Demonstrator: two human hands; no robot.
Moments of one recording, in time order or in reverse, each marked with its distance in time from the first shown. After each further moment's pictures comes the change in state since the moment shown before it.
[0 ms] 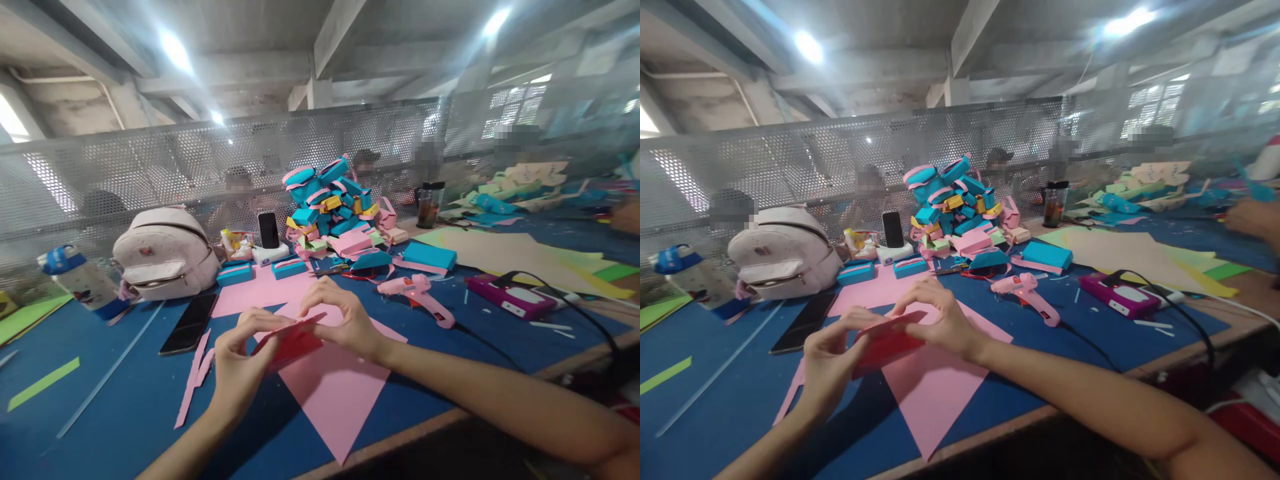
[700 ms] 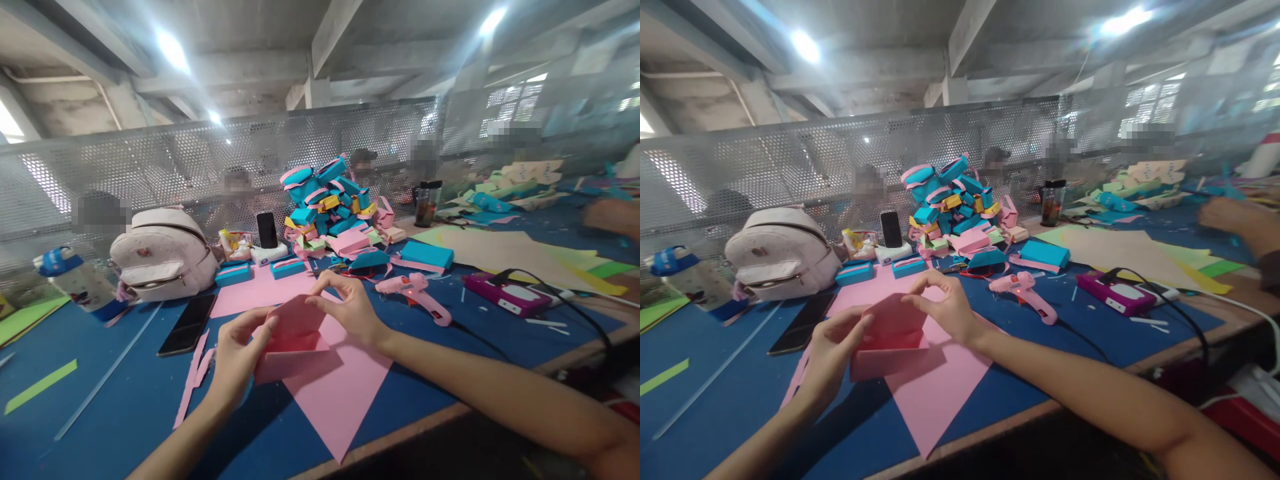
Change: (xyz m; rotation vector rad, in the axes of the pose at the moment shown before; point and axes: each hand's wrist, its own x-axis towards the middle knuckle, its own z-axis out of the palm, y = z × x) left_hand 0.005 -0.005 0.000 -0.042 0.067 -0.394; right_hand 0.007 0.008 -0.005 0.097 0.205 0.179
